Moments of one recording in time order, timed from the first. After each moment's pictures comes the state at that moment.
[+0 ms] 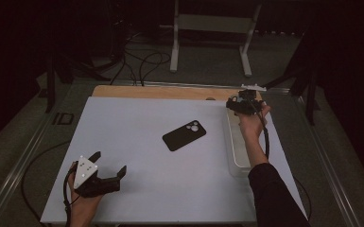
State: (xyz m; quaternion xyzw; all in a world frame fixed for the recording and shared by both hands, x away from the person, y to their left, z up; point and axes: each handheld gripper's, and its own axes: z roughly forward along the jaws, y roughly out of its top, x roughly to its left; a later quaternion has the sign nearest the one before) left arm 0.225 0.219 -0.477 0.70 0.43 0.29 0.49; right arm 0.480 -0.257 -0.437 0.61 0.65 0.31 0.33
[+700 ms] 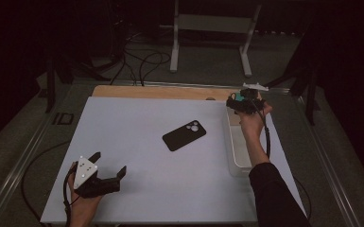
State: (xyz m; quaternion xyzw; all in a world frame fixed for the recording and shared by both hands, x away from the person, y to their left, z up) left arm 0.225 0.219 -0.478 0.70 0.43 0.29 0.49; right arm 0.480 -0.261 -0.433 0.60 0.65 0.33 0.33
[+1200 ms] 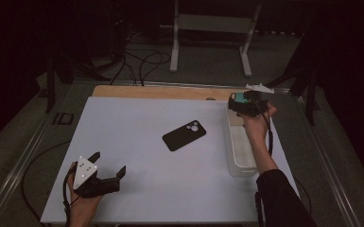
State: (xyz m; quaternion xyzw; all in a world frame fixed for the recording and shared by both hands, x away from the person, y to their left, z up) left arm 0.224 0.220 -0.477 0.70 0.43 0.29 0.49; right arm 0.454 -0.263 -0.415 0.57 0.66 0.36 0.33
